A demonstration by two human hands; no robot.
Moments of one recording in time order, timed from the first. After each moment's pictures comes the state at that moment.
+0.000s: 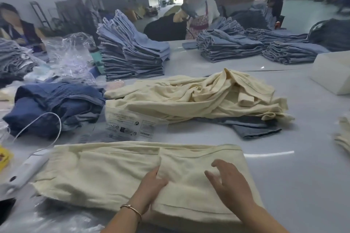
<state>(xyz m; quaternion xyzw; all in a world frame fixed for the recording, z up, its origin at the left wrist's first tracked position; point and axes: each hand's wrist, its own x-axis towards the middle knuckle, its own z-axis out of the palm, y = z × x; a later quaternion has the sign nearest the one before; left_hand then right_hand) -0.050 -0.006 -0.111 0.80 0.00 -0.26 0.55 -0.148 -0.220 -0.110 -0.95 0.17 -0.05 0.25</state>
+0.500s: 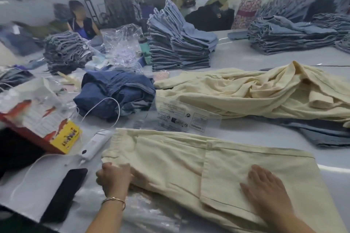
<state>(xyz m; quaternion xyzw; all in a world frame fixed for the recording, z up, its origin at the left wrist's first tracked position) 0.019 0.213 -0.119 0.88 0.34 0.08 0.33 -0.099 -0.163 -0.181 -0.99 0.13 0.05 0.07</state>
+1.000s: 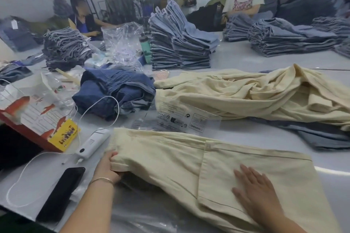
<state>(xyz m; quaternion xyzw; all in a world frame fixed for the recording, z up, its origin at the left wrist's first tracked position) 0.063 0.254 -0.117 0.43 0.38 -0.07 0.81 -0.089 -0.149 -0.185 -0.99 0.09 0.07 0.10</state>
